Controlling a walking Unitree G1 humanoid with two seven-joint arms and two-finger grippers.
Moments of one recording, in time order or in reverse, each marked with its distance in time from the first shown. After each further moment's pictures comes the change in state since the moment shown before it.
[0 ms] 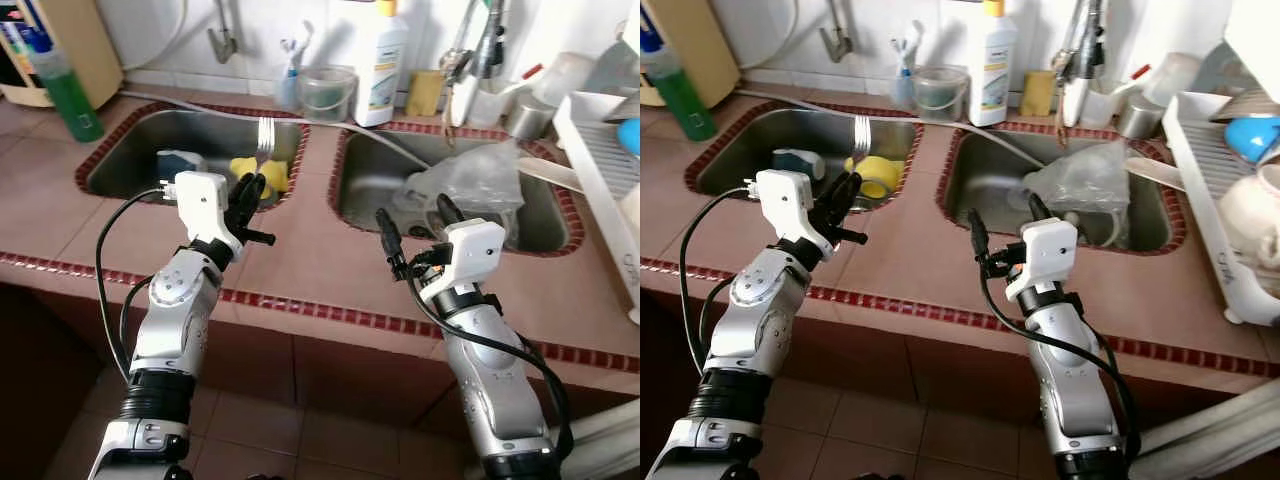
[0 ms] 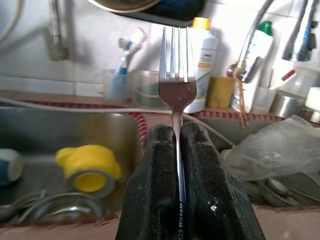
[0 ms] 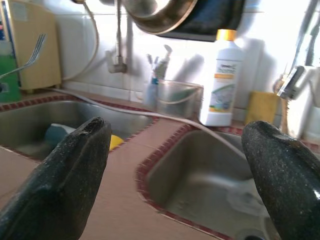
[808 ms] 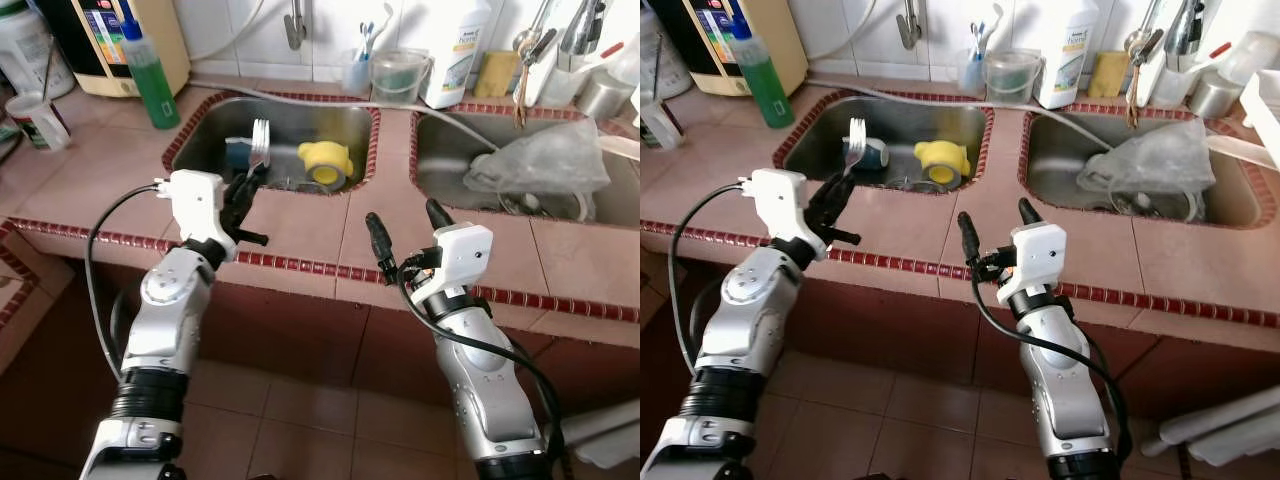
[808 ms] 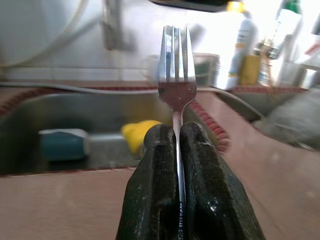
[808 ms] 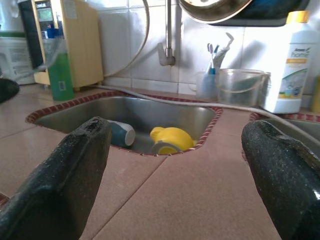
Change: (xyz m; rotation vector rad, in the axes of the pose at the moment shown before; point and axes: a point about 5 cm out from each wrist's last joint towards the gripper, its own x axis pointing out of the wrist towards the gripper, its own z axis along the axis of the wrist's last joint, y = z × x) left arm 0.001 -0.003 -0.003 0.041 0.035 -0.022; right arm -0.001 0.006 -0.004 0.017 0.016 0.012
